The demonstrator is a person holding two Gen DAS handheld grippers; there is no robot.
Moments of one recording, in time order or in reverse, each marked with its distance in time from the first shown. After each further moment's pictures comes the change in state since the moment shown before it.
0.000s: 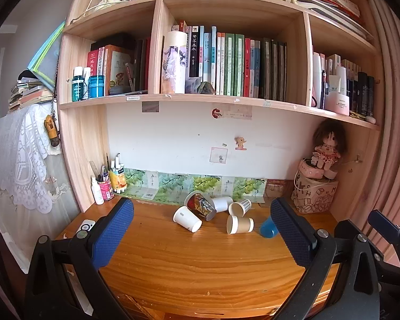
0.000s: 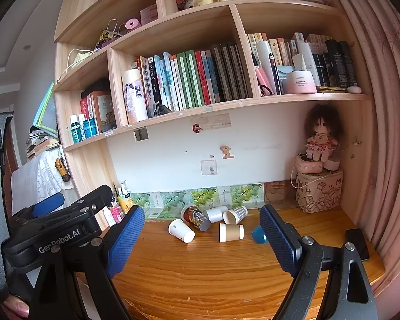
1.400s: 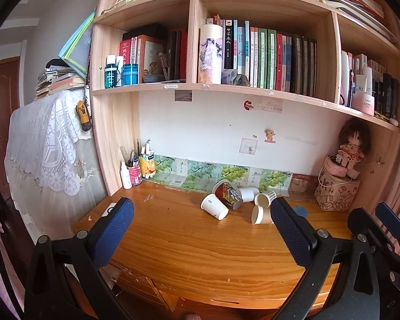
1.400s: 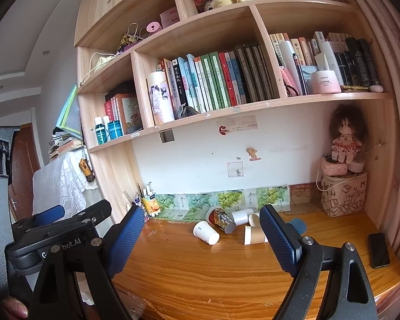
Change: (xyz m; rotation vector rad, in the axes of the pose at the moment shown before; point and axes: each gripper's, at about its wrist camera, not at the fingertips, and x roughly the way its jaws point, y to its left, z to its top) left arm -0.015 0.023 -0.008 -0.059 0.050 0.144; right arm 0.002 0.008 -0.002 -0.021 -0.010 0.145
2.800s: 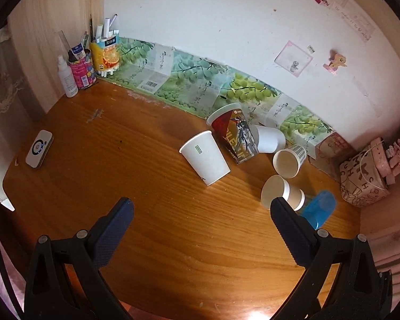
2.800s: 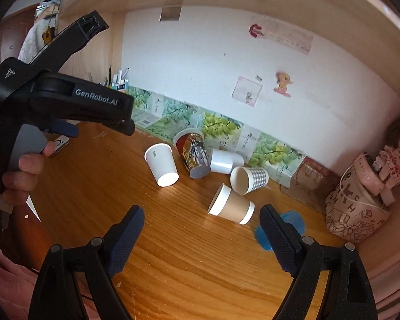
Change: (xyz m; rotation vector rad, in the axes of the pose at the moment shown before) left arm 0.344 -0.004 -0.006 -0.200 0.678 -0.044; right arm 0.267 -0.044 -0.055 -0.384 0.537 -0.054
